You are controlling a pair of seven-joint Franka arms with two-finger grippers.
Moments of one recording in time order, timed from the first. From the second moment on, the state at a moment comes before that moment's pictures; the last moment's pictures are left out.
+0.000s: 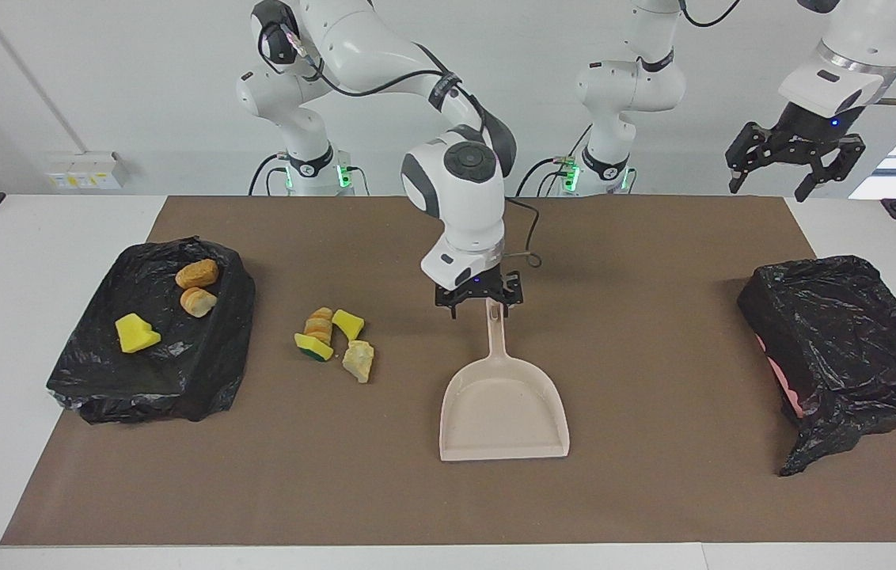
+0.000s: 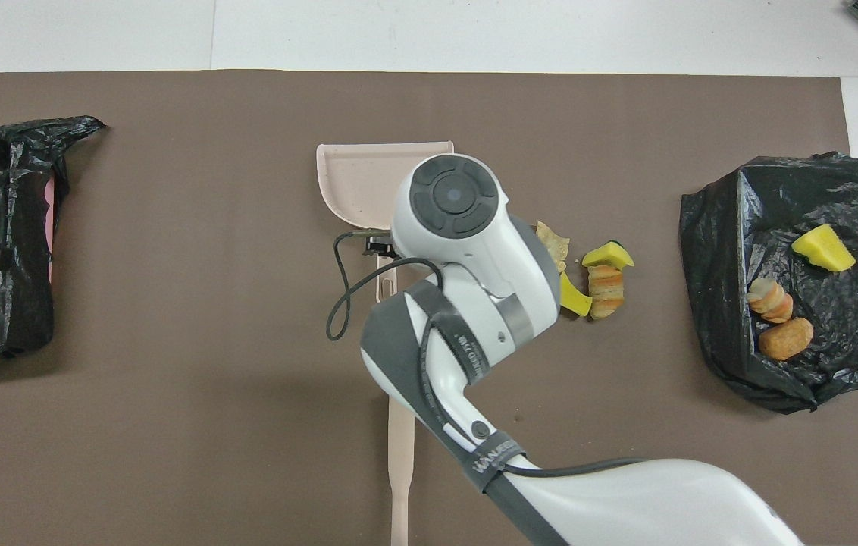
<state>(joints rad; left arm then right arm) -0.17 -0.04 0.12 -1.50 0.00 1.51 0.22 0.58 0.45 -0.05 -1.44 0.06 1.97 0.61</state>
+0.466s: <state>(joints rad) -0.22 -0.04 0.12 -1.53 0.00 1.54 0.22 0.56 0.22 -0.04 -1.49 0.08 1.60 0.58</state>
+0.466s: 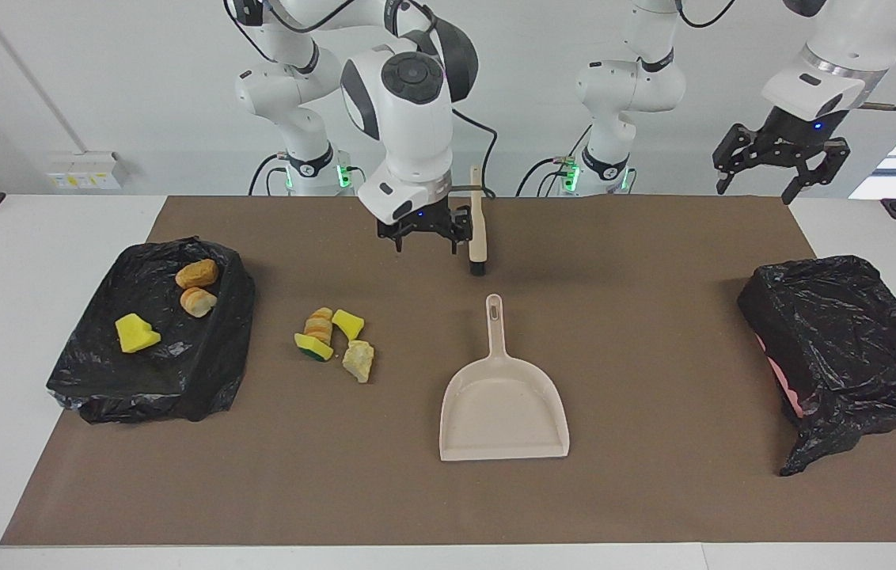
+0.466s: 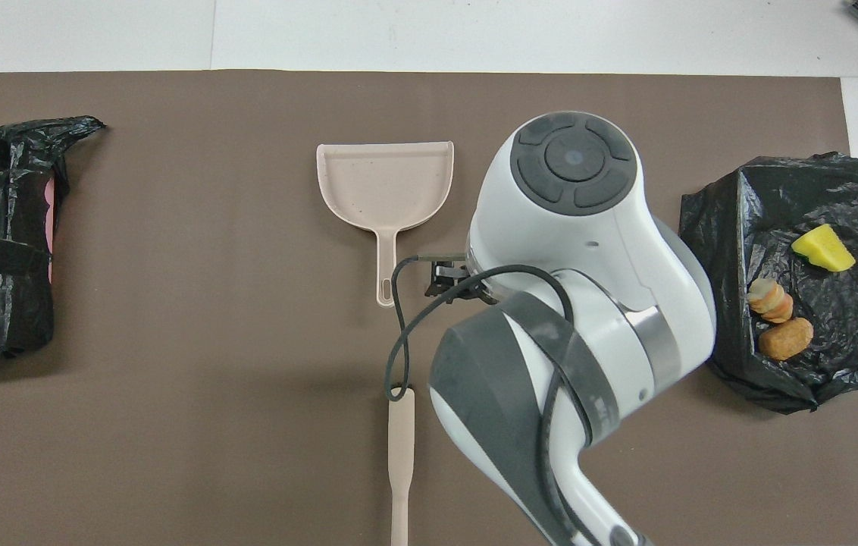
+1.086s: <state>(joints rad) -0.45 0.10 0.11 -1.67 -0.01 1.90 -0.14 0.71 -0.11 -0.03 -2.03 0.18 1.79 0.69</state>
